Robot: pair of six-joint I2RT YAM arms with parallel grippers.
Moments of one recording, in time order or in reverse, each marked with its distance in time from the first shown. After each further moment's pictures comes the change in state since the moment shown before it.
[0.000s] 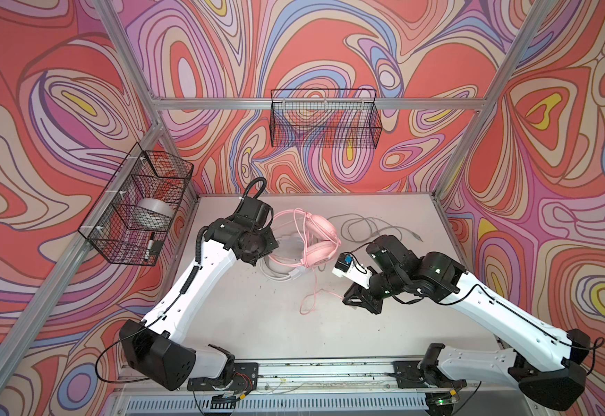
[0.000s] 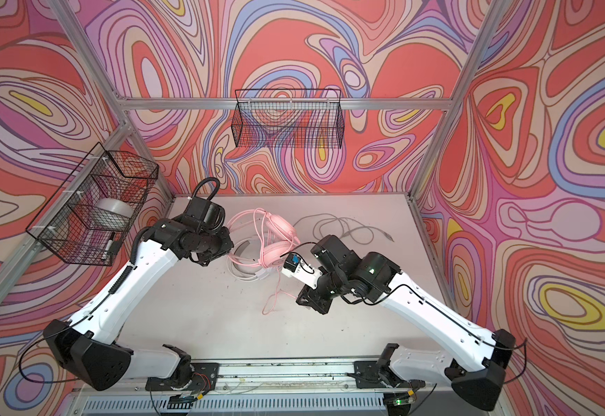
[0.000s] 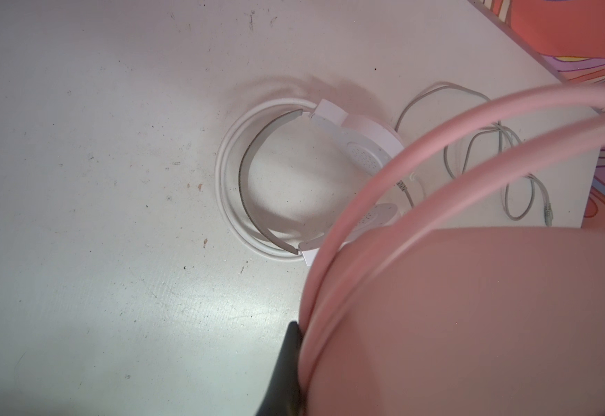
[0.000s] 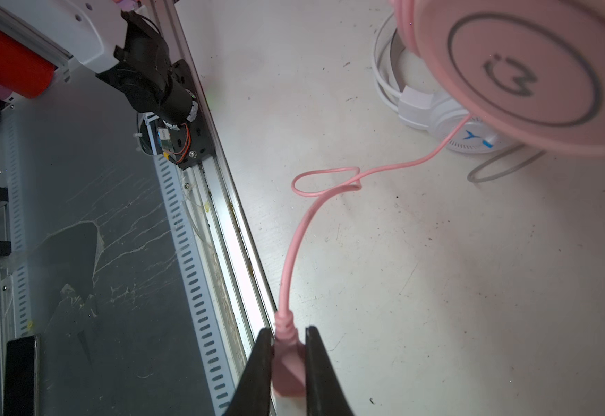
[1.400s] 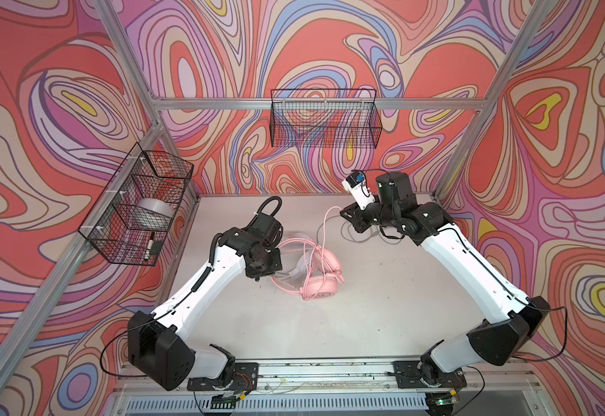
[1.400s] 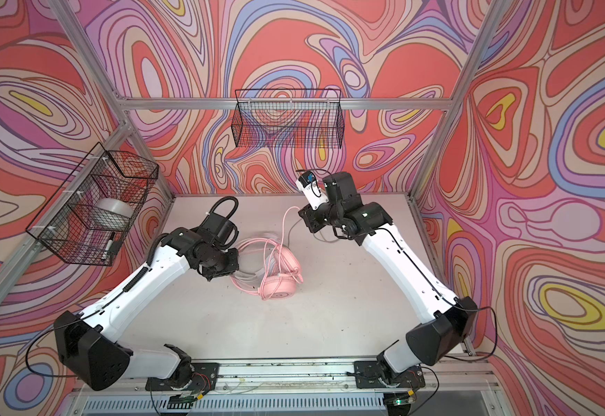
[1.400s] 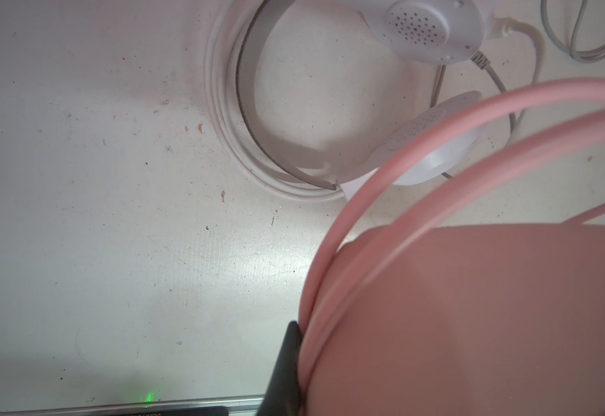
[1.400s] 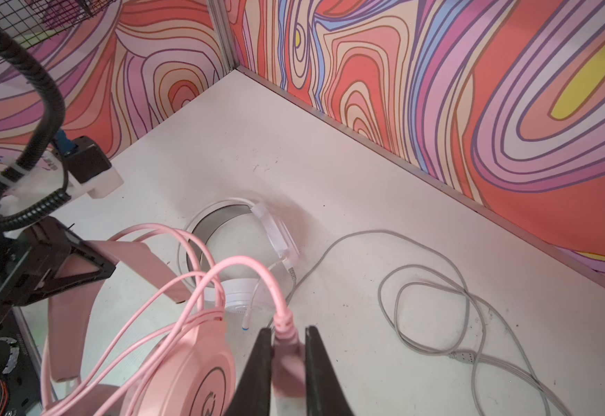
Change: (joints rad) left arm -0.074 -0.002 -0.145 -0.050 0.035 0.166; right arm -0.340 0.339 0.400 0.304 0.177 0.073
